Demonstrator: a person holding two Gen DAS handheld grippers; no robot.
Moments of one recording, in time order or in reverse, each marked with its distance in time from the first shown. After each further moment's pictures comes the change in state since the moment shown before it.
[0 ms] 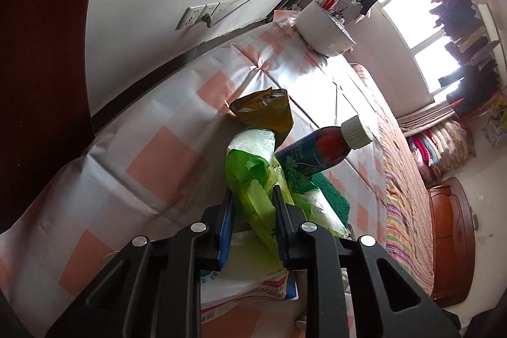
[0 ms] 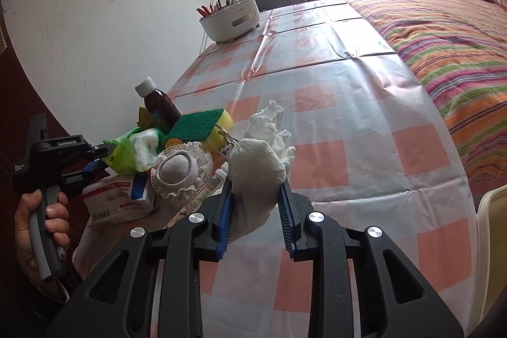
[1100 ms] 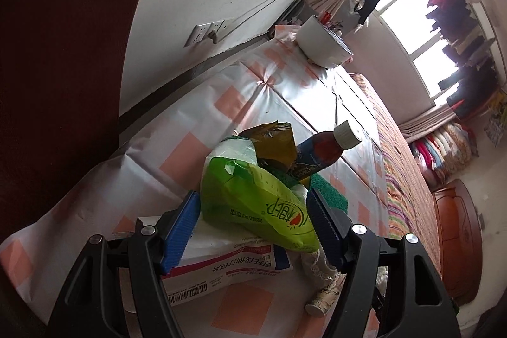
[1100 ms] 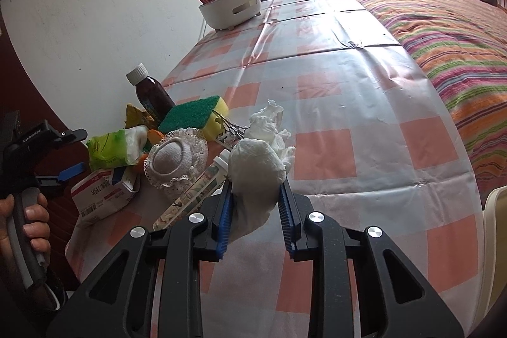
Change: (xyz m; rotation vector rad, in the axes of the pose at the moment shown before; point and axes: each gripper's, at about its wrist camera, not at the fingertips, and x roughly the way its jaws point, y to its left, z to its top) left arm -0.026 0.008 -0.008 -0.004 -0.055 0.032; right arm 0.018 0.005 -0.002 -0.024 0.049 -0.018
